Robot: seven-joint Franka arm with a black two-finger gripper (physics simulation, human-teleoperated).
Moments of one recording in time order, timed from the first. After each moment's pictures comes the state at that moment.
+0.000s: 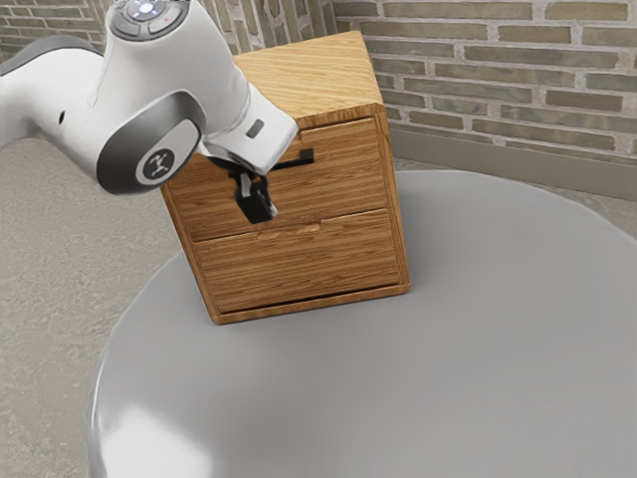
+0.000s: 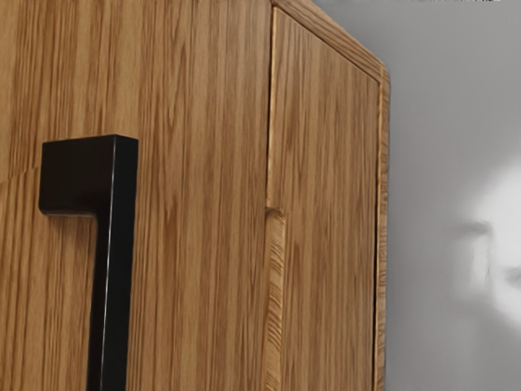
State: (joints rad) arm -0.11 -0.08 0.09 -1.72 0.39 2.11 0.71
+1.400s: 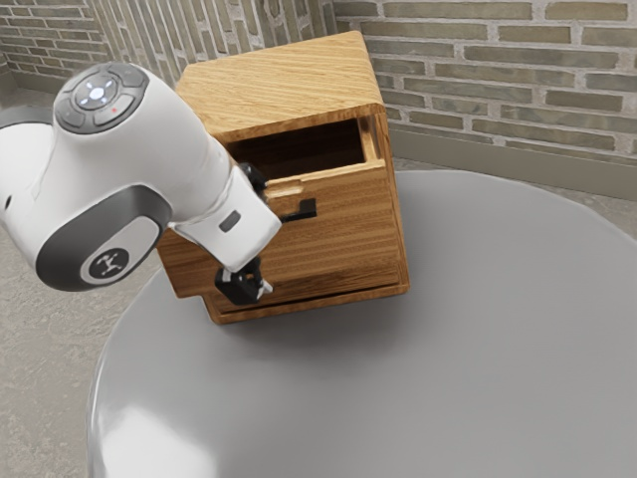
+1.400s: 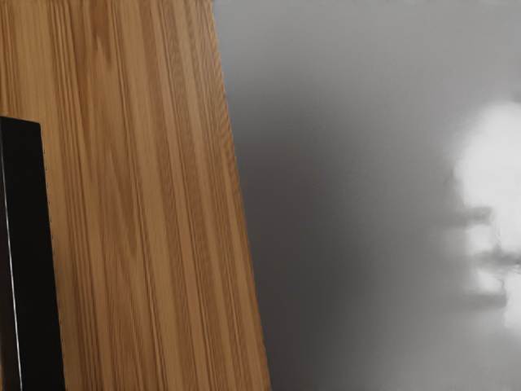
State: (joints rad) arm -0.11 -0.37 -0.03 -2.09 0.35 2.18 0.79
